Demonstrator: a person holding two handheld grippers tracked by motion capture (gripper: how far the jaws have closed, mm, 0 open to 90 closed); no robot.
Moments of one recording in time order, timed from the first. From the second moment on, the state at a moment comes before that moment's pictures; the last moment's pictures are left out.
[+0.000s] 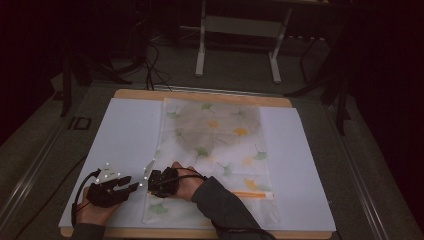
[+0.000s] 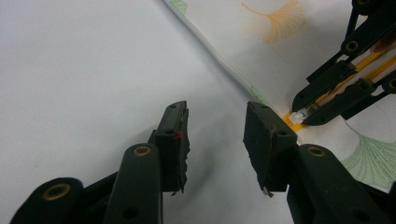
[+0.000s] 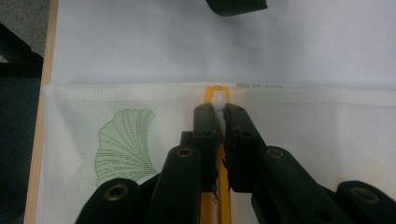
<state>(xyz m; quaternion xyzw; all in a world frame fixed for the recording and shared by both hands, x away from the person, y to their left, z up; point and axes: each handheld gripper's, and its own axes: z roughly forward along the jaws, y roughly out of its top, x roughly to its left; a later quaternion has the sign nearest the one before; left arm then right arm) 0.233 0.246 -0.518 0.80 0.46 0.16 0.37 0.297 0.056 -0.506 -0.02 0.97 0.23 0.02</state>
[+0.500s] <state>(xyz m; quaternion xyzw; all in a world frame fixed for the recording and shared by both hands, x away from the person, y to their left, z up) 0.229 0.241 -0.513 0.79 0.45 0.13 0.39 0.295 0.050 -0.505 -0.01 0.97 0.24 0.02</state>
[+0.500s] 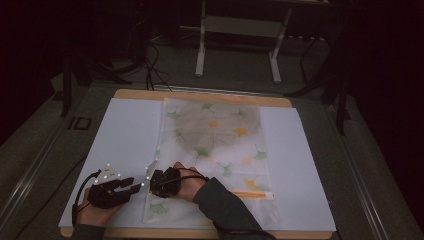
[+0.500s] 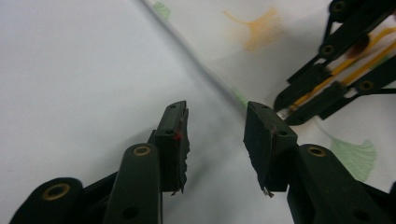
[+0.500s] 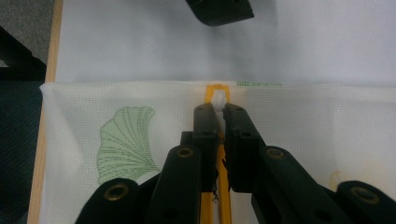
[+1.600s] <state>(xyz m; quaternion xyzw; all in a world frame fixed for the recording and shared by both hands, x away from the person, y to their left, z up) 0.234 0.217 -0.523 0.82 0.44 0.01 0.38 0.294 0.044 -0.499 -0.01 0.96 0.26 0.04</state>
